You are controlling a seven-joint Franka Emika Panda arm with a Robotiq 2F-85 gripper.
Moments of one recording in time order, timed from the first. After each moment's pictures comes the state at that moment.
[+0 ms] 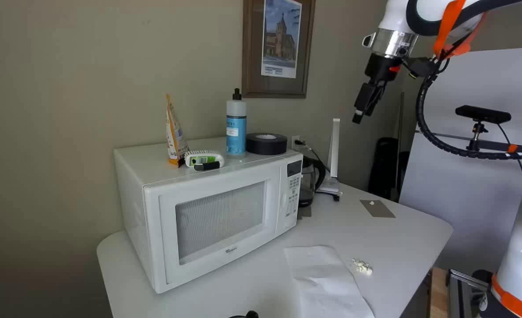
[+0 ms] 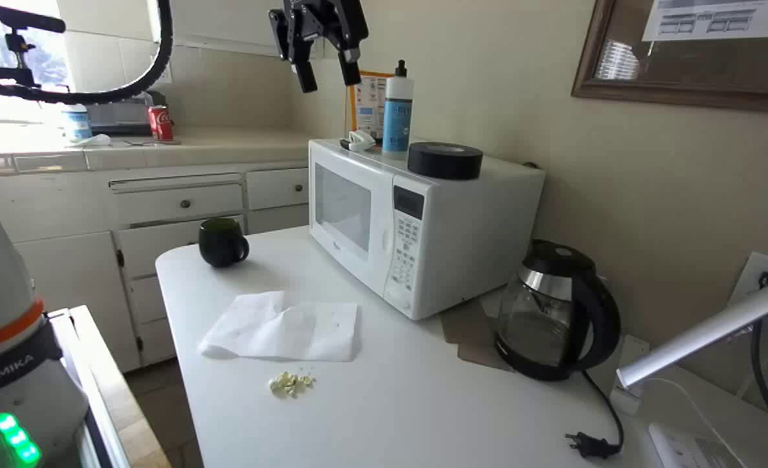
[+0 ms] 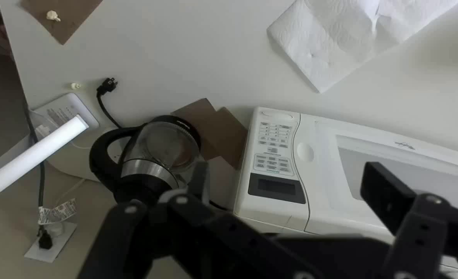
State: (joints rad) arm -0.13 -0.80 -0.12 -2.48 -0.21 1.99 -0.17
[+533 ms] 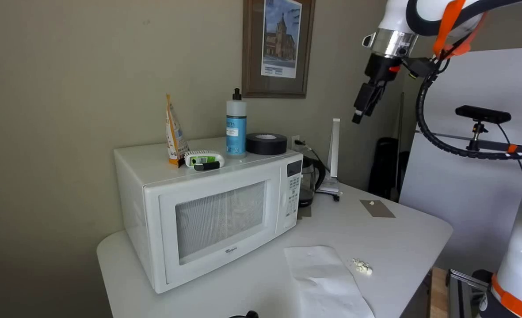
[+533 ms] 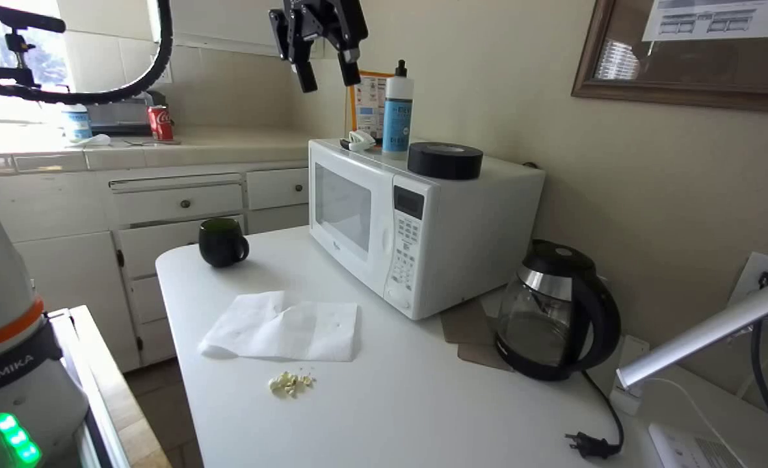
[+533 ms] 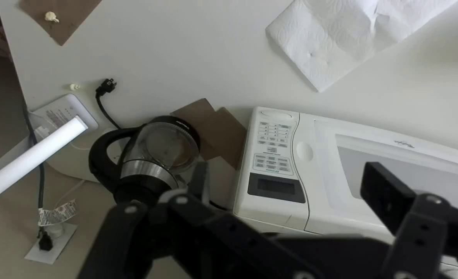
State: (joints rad) arm -0.13 -0.80 -0.12 -2.48 -0.21 1.99 -0.17
